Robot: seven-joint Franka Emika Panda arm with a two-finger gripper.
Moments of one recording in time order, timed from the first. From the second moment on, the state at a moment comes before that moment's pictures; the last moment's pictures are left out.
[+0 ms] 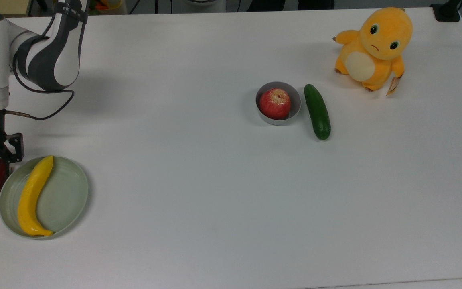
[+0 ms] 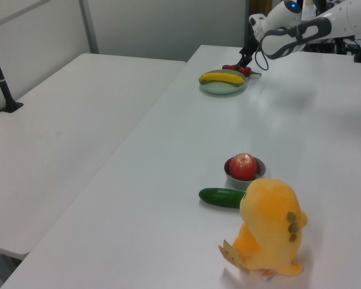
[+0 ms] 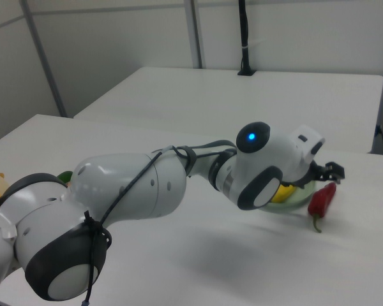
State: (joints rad) arm -0.58 0.90 0.18 -1.19 -0.07 2.82 -0.72
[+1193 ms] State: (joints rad) arm -0.51 0.30 0.21 -1.37 -0.03 2.21 -0.20
